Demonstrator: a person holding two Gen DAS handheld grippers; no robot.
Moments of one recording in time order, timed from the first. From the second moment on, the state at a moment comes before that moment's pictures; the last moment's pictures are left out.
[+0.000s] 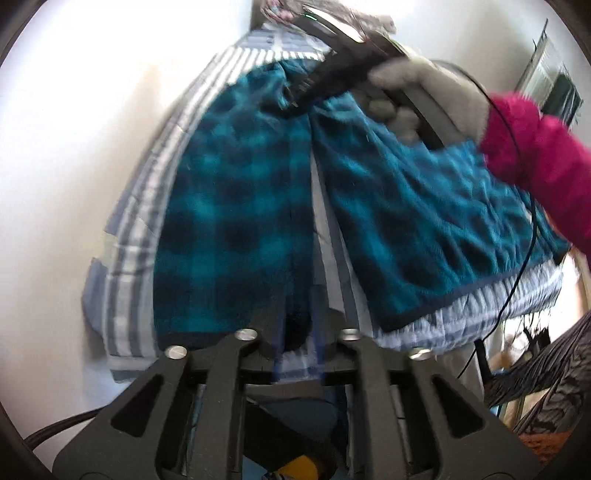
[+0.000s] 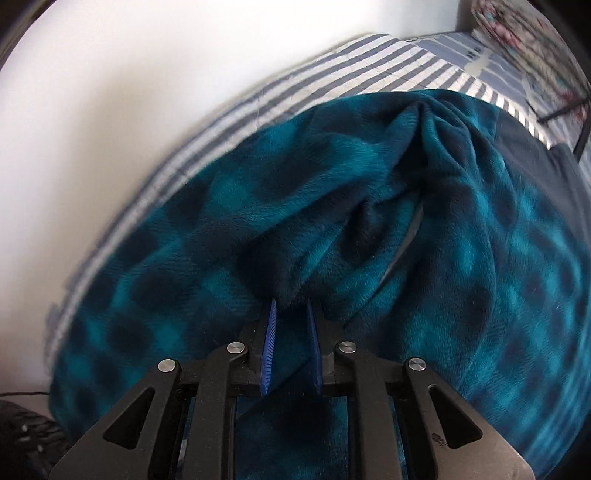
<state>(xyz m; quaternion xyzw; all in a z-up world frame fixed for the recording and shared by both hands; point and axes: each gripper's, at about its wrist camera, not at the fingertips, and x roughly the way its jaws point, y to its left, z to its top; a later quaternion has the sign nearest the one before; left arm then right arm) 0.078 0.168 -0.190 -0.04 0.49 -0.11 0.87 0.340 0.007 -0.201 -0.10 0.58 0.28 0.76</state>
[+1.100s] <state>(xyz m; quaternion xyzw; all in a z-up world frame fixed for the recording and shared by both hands) 0.127 0.150 -0.126 -0.12 0.42 -0.13 0.89 0.358 -0.096 -0.161 0.04 0.53 0.29 0.79</state>
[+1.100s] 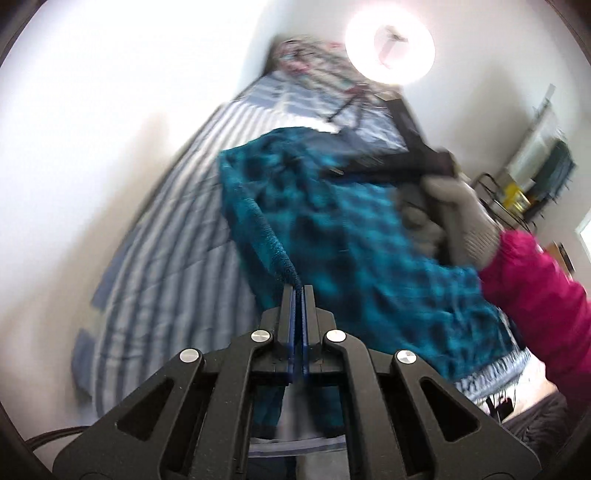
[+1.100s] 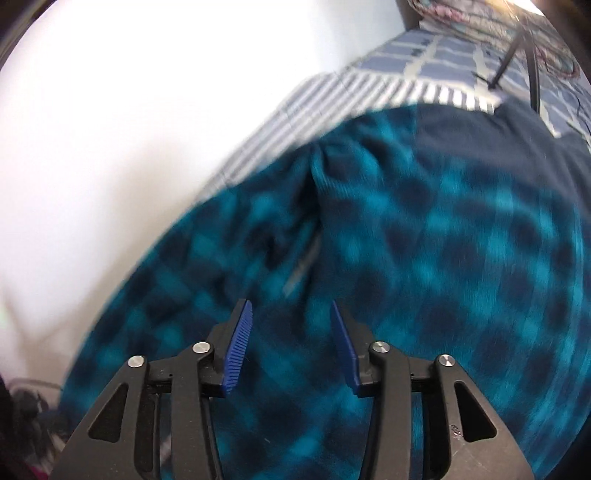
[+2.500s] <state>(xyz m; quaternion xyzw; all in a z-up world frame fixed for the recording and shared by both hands) 0.110 -0.004 -0.163 0.04 0.45 -0.25 0.86 0.403 -0.175 -0.163 0.17 0.51 0.20 0.82</state>
